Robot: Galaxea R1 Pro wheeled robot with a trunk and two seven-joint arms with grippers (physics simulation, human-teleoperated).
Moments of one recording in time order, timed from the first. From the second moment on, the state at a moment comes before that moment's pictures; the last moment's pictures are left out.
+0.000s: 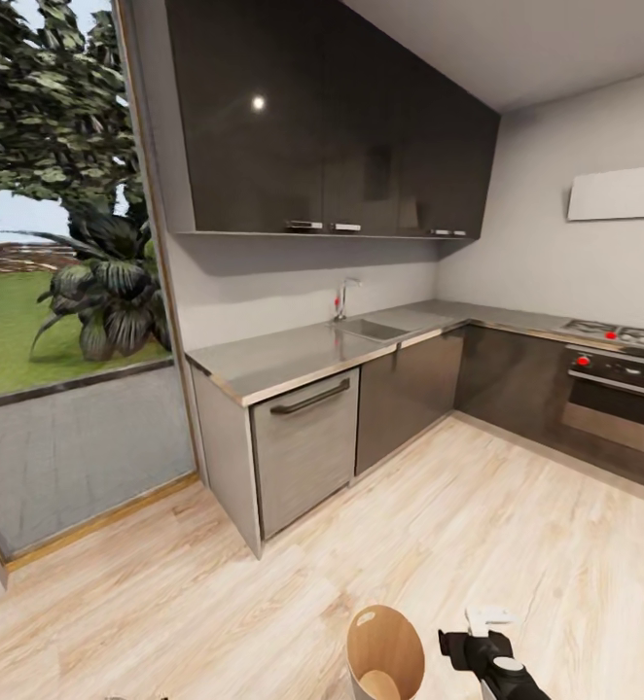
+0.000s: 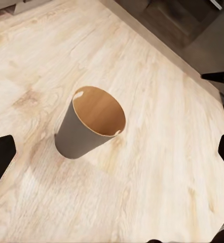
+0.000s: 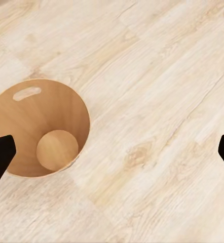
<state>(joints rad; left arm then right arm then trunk) 0.01 0.12 0.43 -0.87 -0.01 0.05 -1.16 -0.39 -0.06 0.01 -0.44 0.00 0.06 -0.06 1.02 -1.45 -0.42</state>
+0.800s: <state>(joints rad) 0.01 0.12 0.45 -0.87 -0.01 0.05 -1.16 -0.39 -0.06 0.01 -0.44 0.00 0.06 -0.06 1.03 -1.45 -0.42</state>
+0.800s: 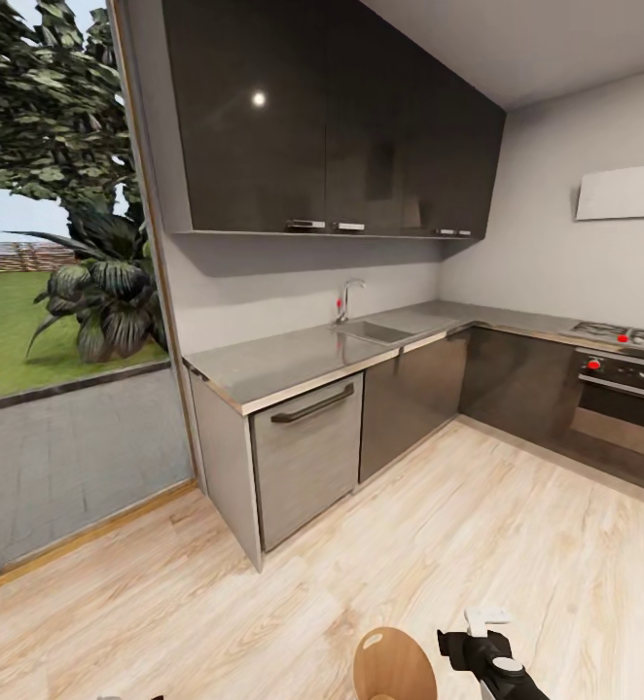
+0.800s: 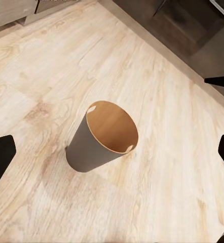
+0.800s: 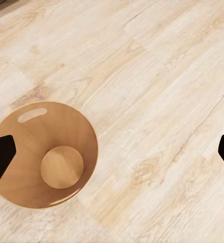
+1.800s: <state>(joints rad) 0.01 0.12 0.45 -0.87 -0.01 0.05 -1.16 -0.39 -0.06 0.01 -0.44 0.00 0.06 -0.06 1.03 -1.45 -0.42</state>
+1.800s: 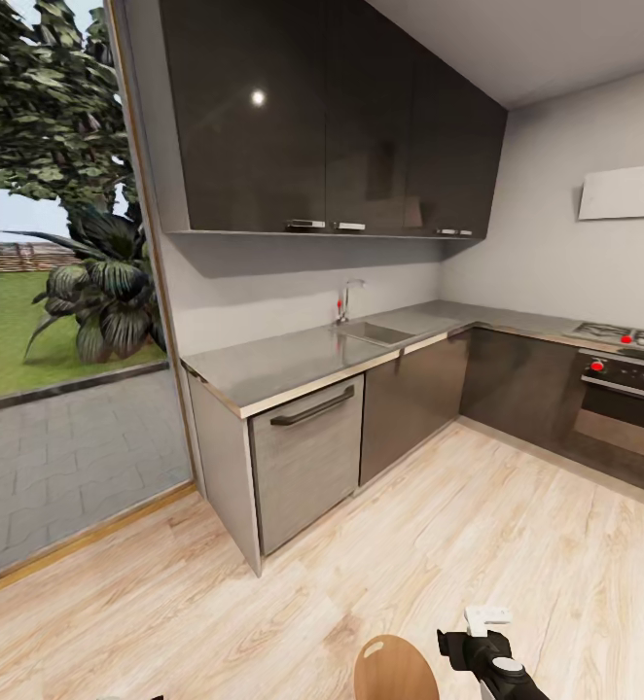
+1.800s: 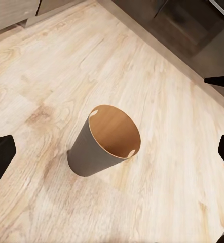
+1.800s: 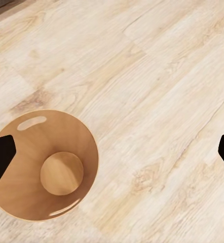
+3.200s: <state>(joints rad) 0.01 0.12 0.45 -0.87 -0.01 0.05 -1.16 -0.39 -0.06 0.01 -0.44 0.00 0.06 -0.06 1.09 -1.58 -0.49</state>
